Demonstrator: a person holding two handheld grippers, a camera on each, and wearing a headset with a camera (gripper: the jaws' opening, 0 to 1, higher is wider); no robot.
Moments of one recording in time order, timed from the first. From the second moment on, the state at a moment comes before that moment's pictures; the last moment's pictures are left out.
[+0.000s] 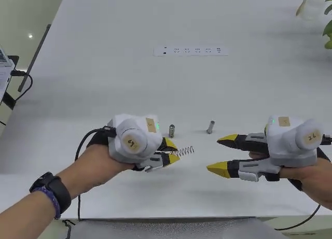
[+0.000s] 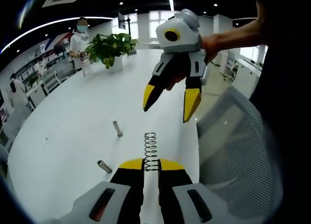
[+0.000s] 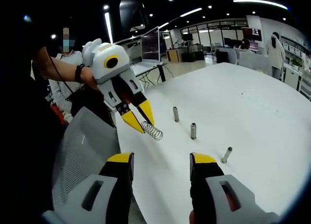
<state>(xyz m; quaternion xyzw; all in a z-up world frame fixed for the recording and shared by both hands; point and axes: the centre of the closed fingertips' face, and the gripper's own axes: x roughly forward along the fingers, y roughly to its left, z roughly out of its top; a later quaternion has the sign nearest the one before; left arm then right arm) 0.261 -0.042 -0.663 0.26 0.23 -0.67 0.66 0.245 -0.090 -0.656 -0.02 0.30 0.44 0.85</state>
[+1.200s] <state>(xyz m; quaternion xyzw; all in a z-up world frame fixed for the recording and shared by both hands) 0.232 -0.064 -0.649 0.29 0.19 -0.72 0.61 0.230 -0.063 -0.649 0.00 0.29 0.52 0.80</state>
